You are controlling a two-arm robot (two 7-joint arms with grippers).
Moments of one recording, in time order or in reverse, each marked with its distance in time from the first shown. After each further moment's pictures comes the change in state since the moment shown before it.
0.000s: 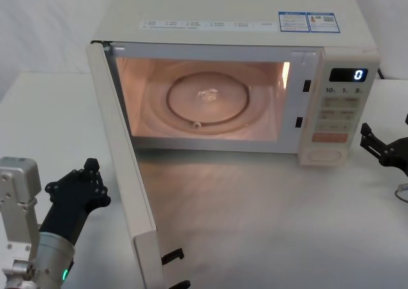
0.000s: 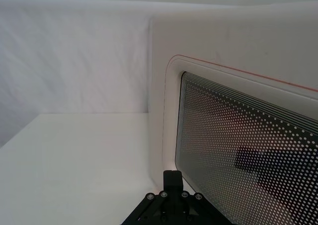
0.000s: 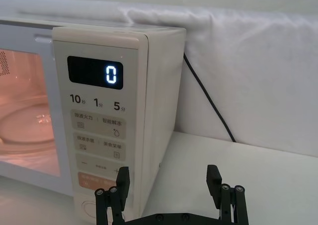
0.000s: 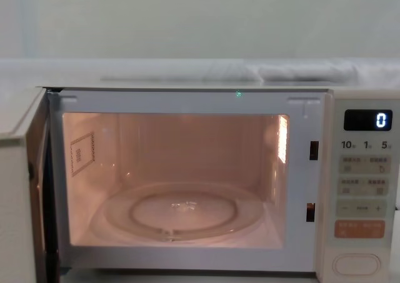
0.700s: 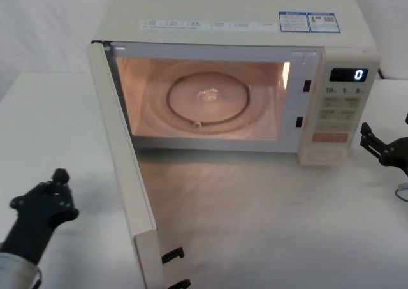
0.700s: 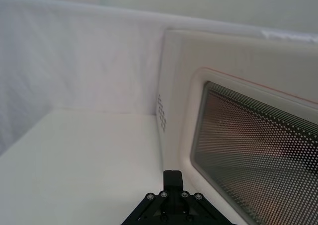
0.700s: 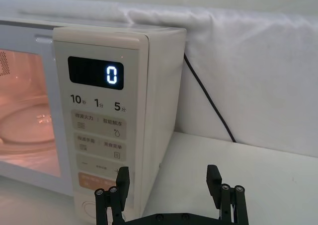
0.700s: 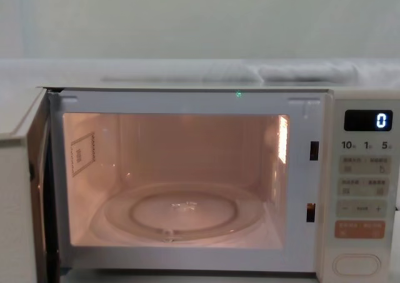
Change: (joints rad) left arm 0.137 -0.005 -0.135 -0.090 -0.119 -0.034 -0.110; right arm 0.000 0.000 0.000 0.000 0.000 0.000 0.000
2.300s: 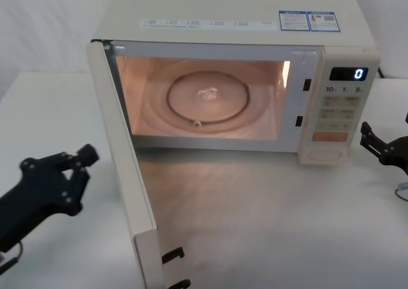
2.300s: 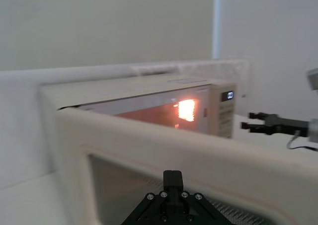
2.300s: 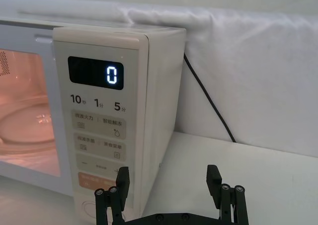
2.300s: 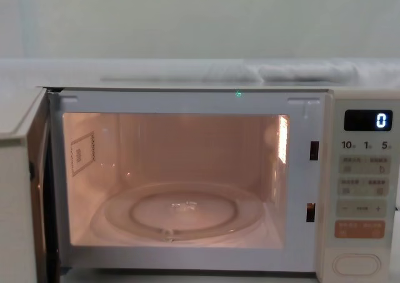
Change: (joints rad) left arm 0.028 0.364 -0.075 -0.112 -0.272 -0.015 -0.413; right arm 0.000 0.000 0.000 0.000 0.000 0.000 0.000
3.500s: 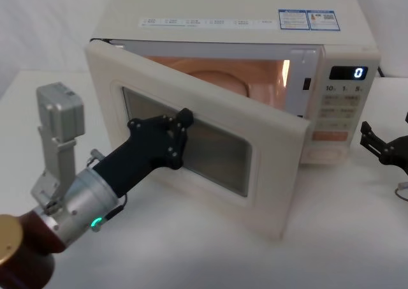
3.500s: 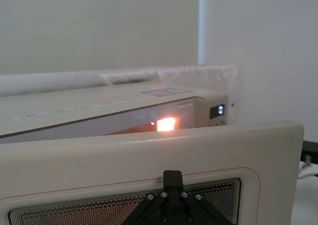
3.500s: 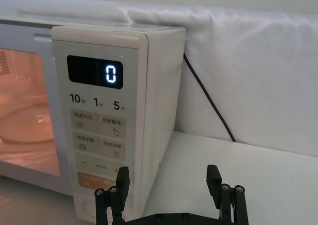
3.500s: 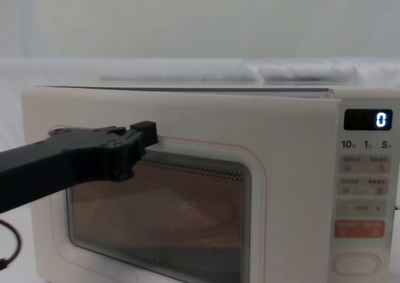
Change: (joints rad) left arm -0.442 -0.100 0.429 0.182 0.134 0.065 0.163; right arm 0.000 0.000 0.000 0.000 0.000 0.000 0.000
